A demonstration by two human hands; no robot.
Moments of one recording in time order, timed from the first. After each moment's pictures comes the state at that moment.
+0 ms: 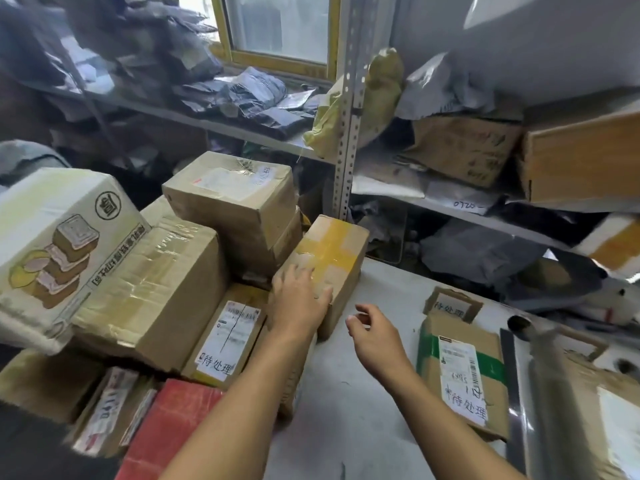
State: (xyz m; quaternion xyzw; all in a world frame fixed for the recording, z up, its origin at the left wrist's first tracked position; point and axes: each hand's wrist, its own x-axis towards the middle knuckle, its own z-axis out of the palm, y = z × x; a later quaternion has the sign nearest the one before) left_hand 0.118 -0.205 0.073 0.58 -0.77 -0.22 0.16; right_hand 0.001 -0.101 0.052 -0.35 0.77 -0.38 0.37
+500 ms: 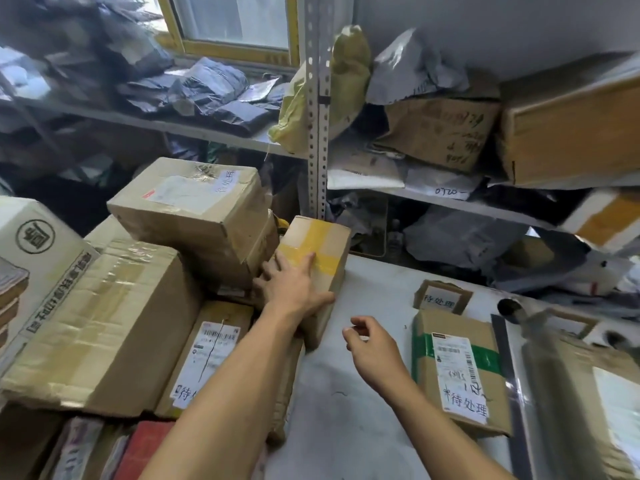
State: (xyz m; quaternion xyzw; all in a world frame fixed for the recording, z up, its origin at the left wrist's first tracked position) left_hand 0.072 -0.269 0.055 0.54 -0.82 -0.16 -0.07; right_hand -0.017 -0.105 0.014 -0.29 0.79 -0.39 0.39
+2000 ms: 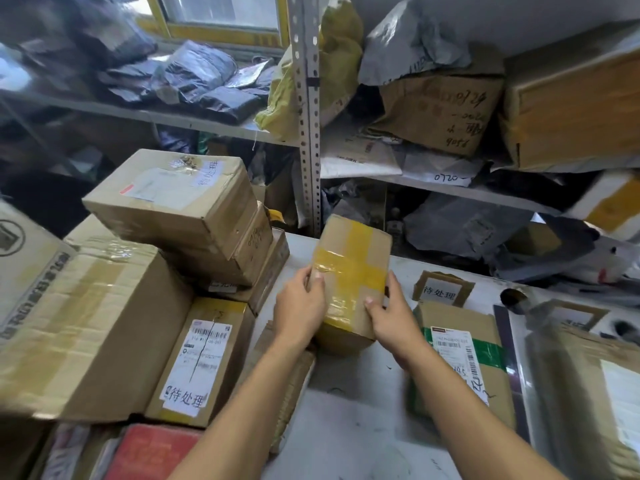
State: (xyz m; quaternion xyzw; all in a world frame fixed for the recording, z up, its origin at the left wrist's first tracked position) left_hand 0.068 -0.219 0.050 0.56 -0.69 -0.41 0.21; right_hand -0.063 -0.125 0.033 -0.25 0.76 -0.44 0.39
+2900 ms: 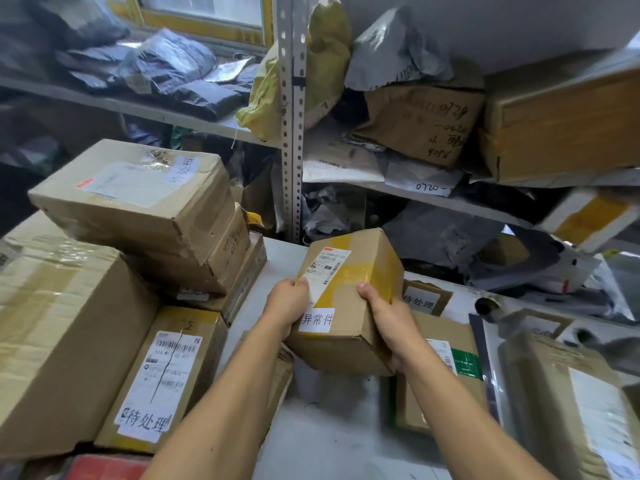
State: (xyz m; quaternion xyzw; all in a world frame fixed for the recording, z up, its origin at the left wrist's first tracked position) left_hand 0.039 -0.263 0.005 0.58 -0.59 -0.56 0.09; right_hand -0.087 -0.126 0.044 -0.11 0.78 -0.46 0.41
